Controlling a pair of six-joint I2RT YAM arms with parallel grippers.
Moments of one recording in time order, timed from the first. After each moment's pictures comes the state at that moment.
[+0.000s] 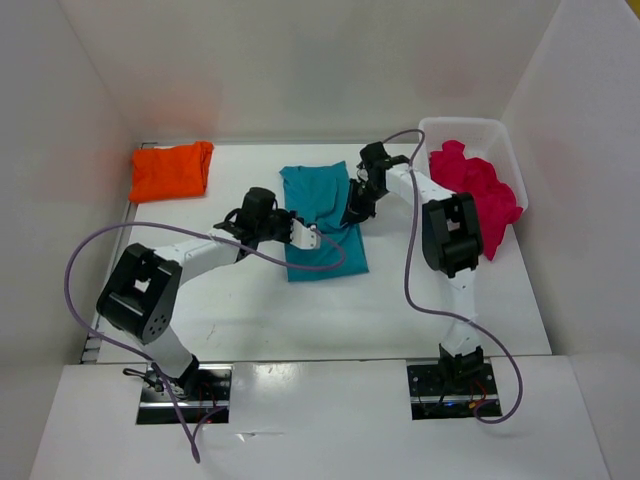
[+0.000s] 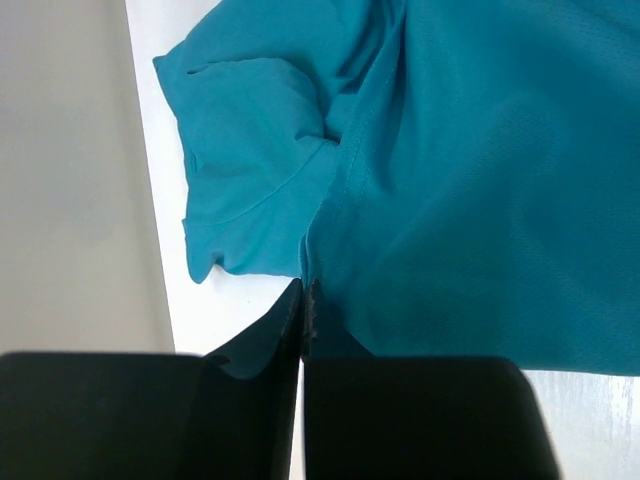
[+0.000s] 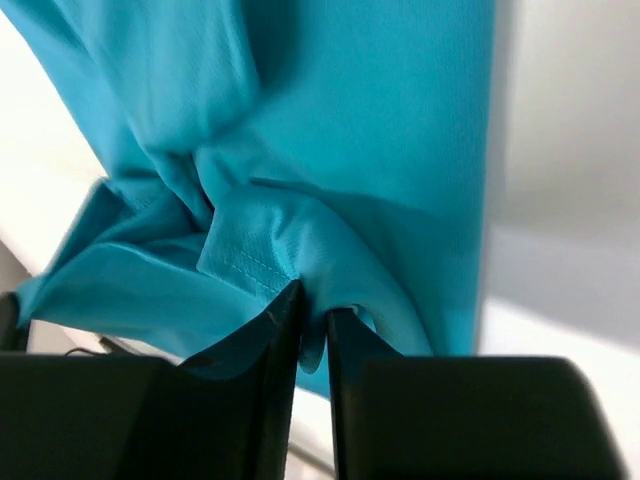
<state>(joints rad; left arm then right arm) -0.47 1.65 0.96 0.07 0.31 1.25 0.32 2.20 1.76 -0.77 -0.41 0.53</state>
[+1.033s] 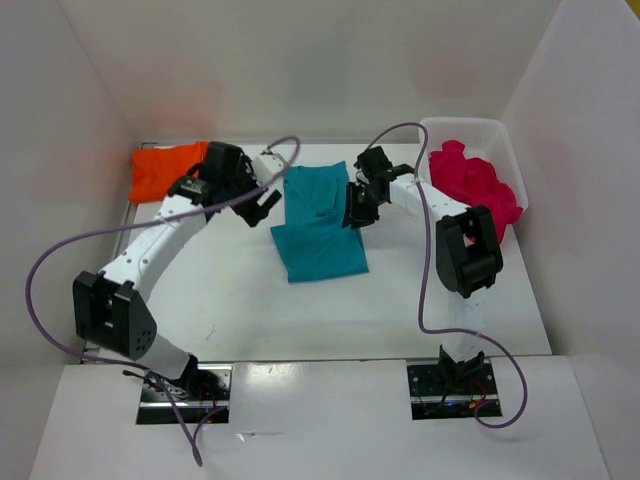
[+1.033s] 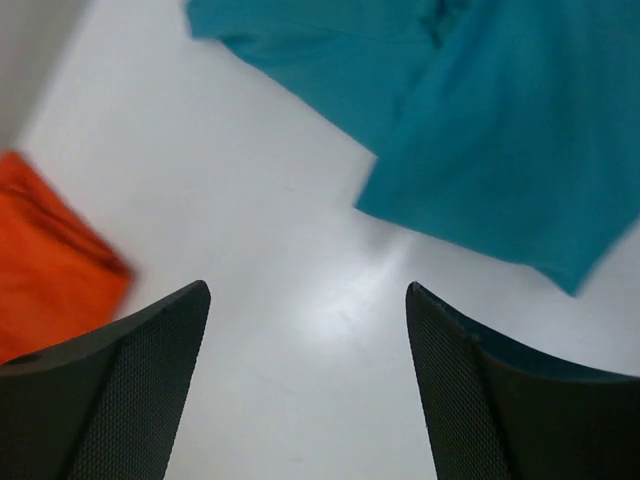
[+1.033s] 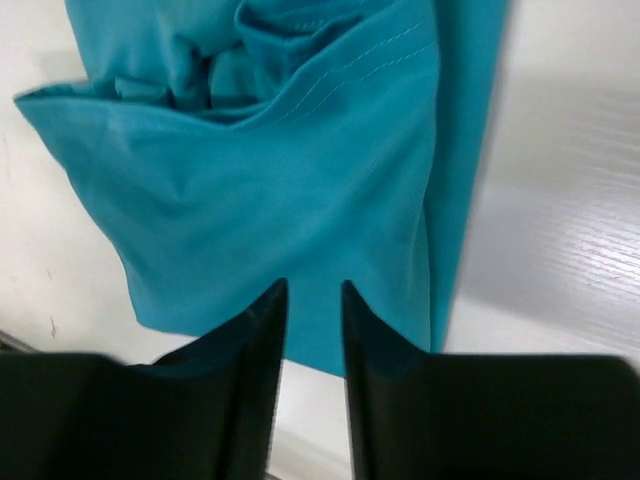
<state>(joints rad) -0.36 1.48 1.31 -0.52 0.09 0.56 0.38 1.98 1.55 -0.67 -0.26 0.43</state>
